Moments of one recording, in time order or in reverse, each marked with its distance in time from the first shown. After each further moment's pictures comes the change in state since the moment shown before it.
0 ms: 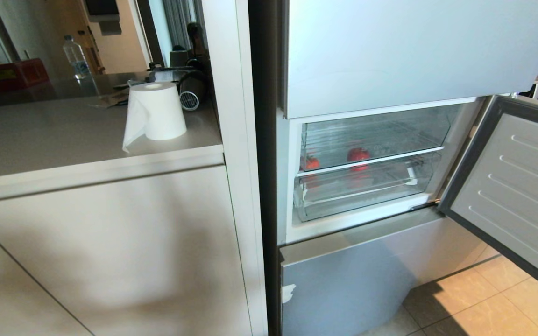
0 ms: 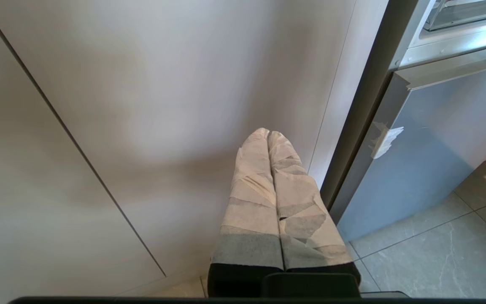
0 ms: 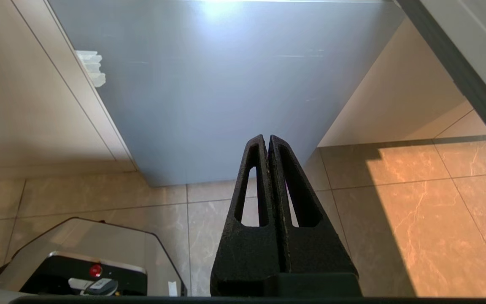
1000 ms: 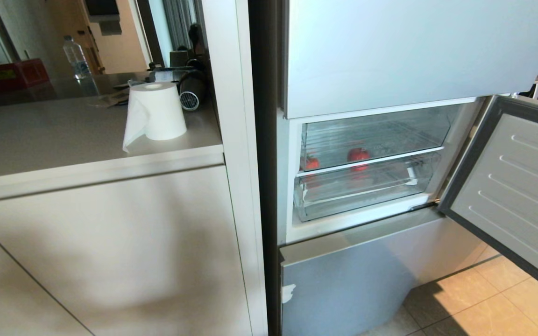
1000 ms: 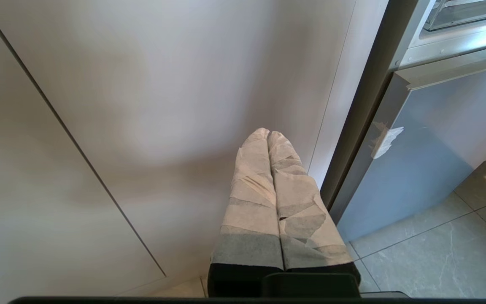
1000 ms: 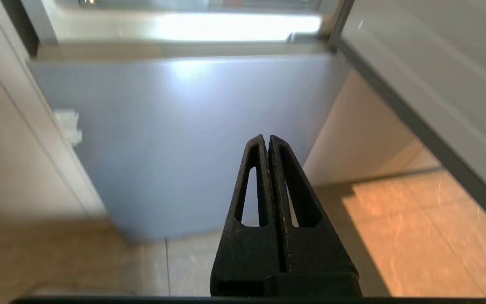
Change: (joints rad) left arm 0.000 0.000 0.000 0.000 0.000 0.000; right arm -0.085 -0.188 0.001 0.001 -0.001 -0.002
